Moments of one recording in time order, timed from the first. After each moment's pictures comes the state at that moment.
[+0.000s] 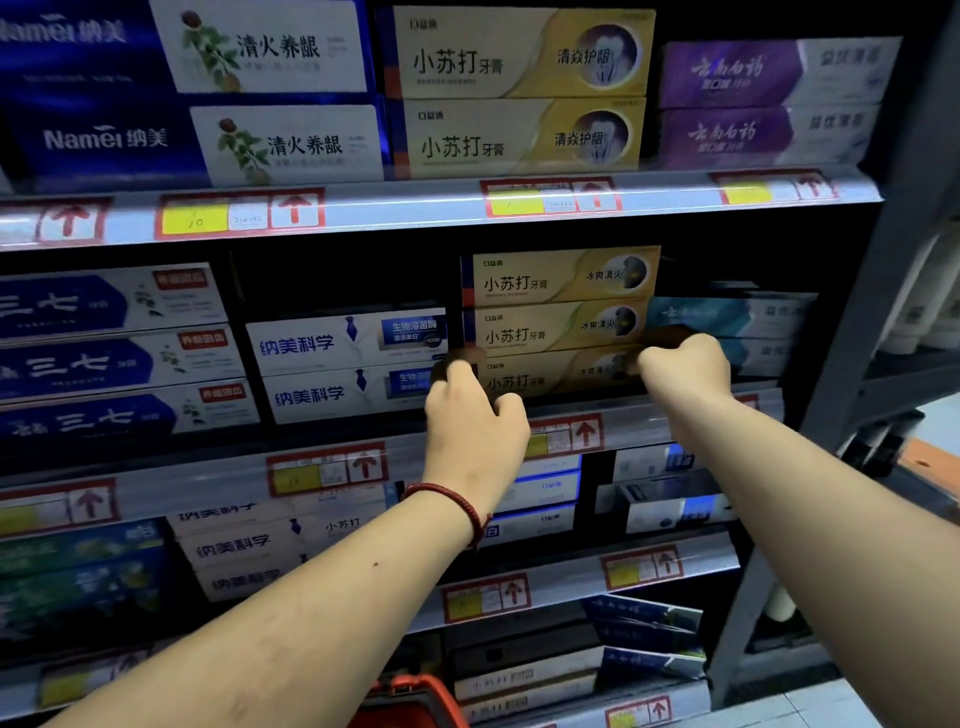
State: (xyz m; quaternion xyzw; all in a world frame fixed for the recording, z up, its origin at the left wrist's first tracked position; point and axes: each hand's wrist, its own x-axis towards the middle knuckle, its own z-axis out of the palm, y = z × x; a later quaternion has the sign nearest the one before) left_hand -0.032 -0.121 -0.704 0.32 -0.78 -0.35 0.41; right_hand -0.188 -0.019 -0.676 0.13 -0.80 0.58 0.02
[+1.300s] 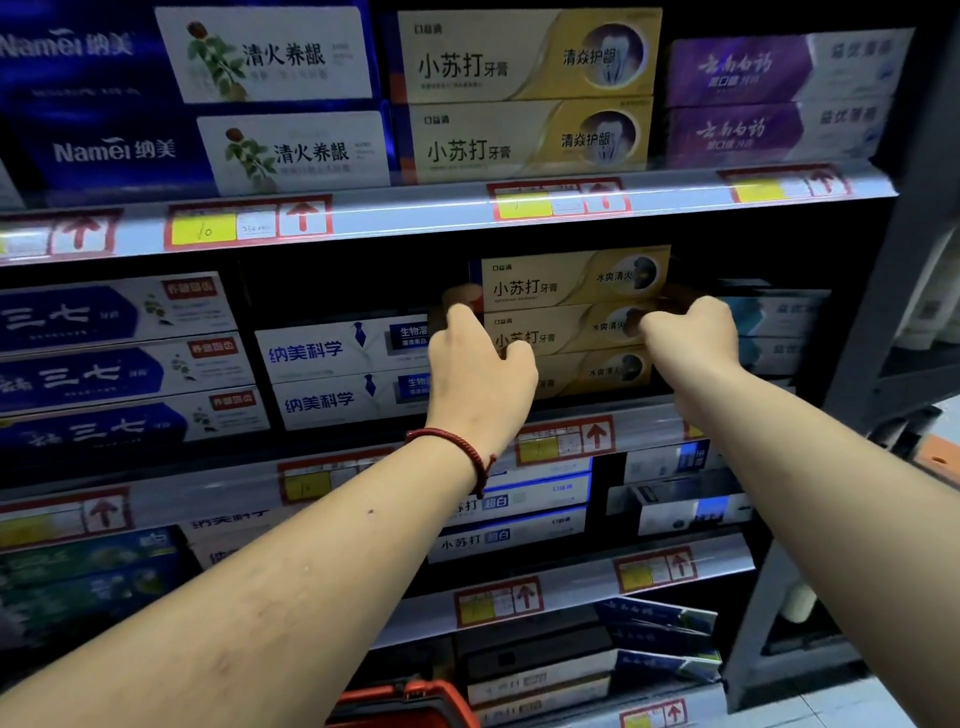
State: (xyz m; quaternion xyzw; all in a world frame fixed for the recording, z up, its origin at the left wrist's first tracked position) left_hand -0.031 -0.124 -0.657 0.29 -0.78 -0.35 0.42; right_hand -0.190 -0.033 -0.659 0.17 -0.76 0.63 0.05
